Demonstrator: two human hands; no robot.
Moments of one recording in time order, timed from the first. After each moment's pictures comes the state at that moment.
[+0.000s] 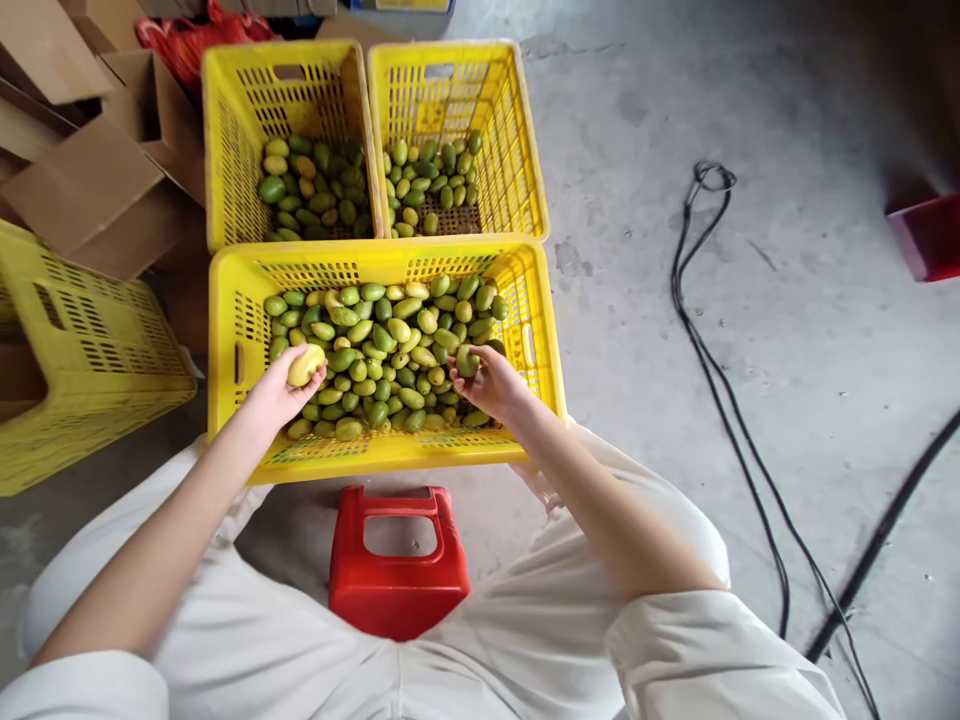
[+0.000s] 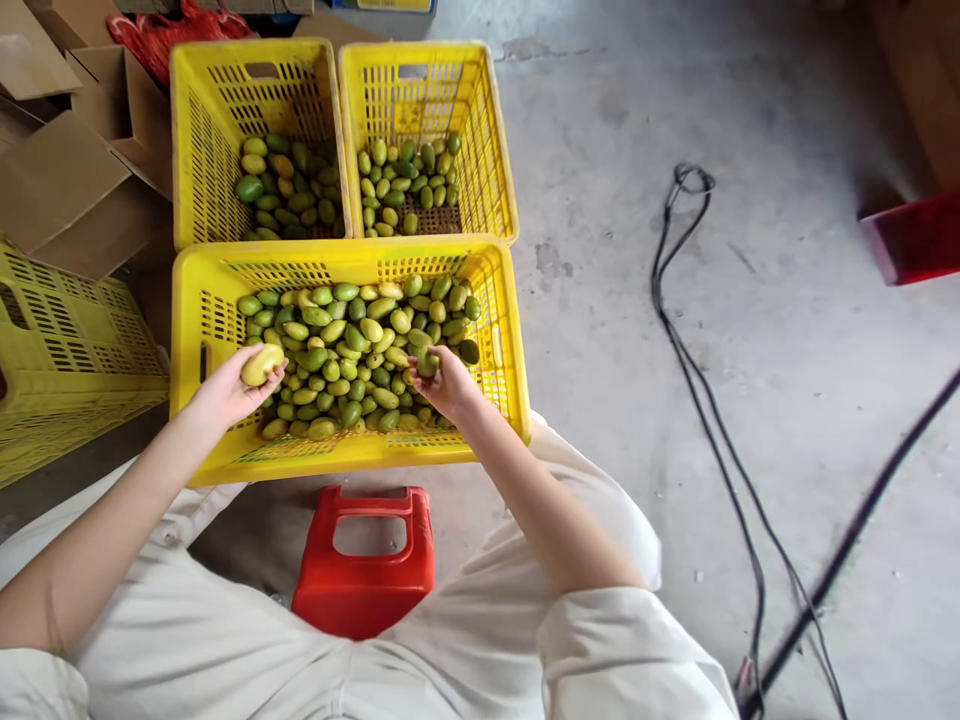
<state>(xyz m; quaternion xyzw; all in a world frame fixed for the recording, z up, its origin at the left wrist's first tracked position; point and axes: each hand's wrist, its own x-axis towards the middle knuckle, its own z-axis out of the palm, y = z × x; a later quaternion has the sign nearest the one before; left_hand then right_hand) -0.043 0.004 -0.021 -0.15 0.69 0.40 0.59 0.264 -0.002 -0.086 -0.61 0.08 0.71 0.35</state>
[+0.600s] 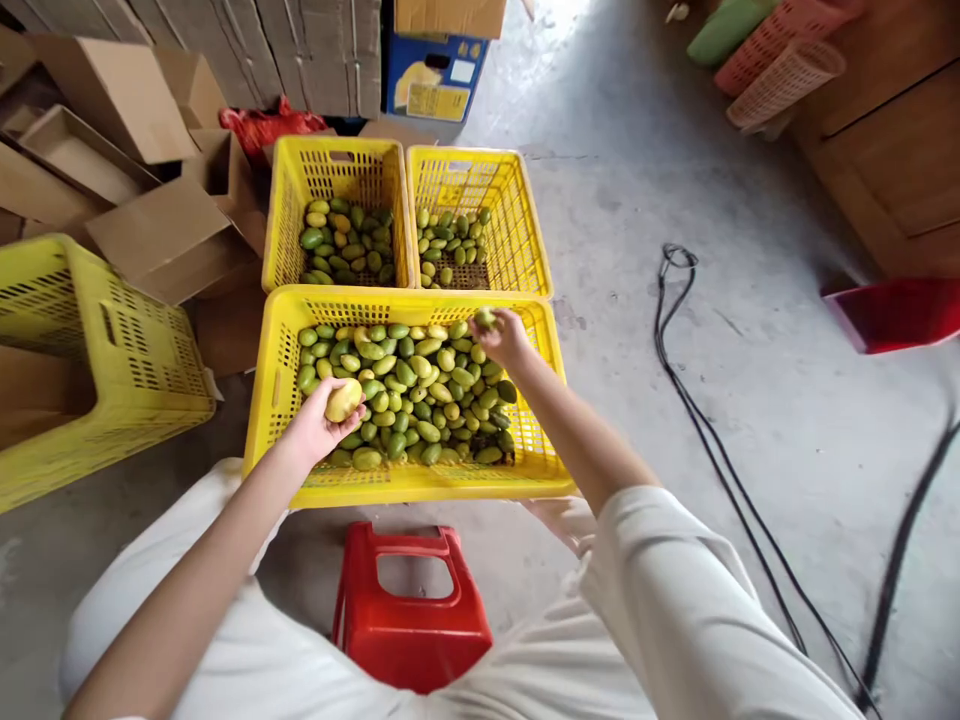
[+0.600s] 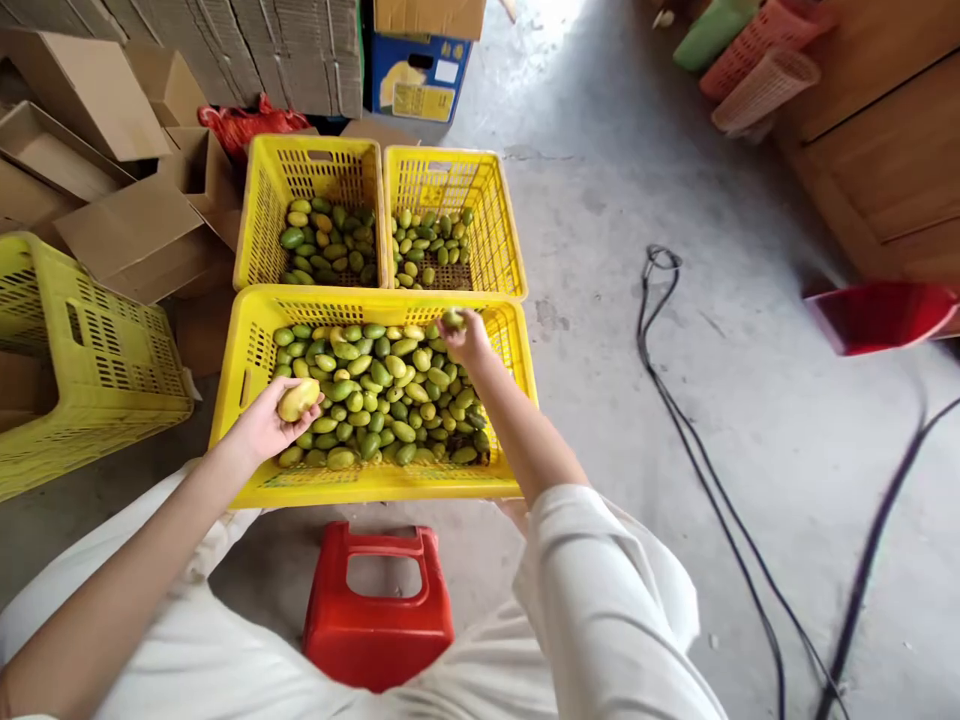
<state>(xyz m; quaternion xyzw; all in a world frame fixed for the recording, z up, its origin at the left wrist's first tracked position) -0.057 -0.011 0.013 -0.11 0.65 0.36 0.66 0.239 0.139 -0.097 -0.65 -0.04 0.62 0.45</state>
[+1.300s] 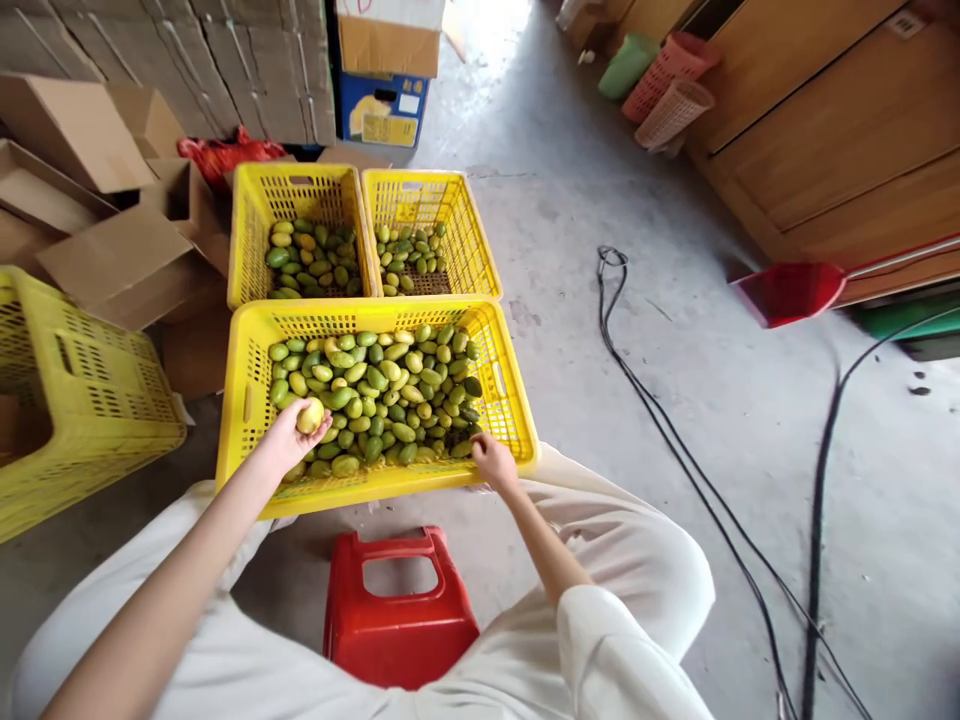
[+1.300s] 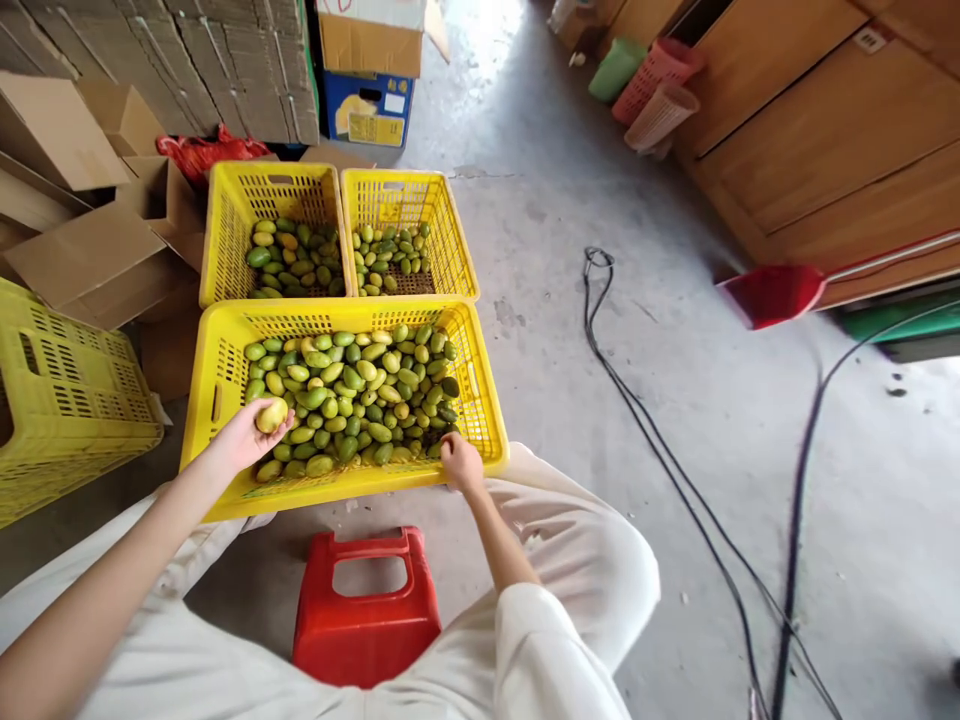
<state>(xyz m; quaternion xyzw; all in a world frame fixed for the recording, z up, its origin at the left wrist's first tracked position) -0.065 -0.022 -0.024 -0.13 0.68 0.36 0.63 0.306 -0.112 -0.178 -0.82 -0.36 0.38 0.22</state>
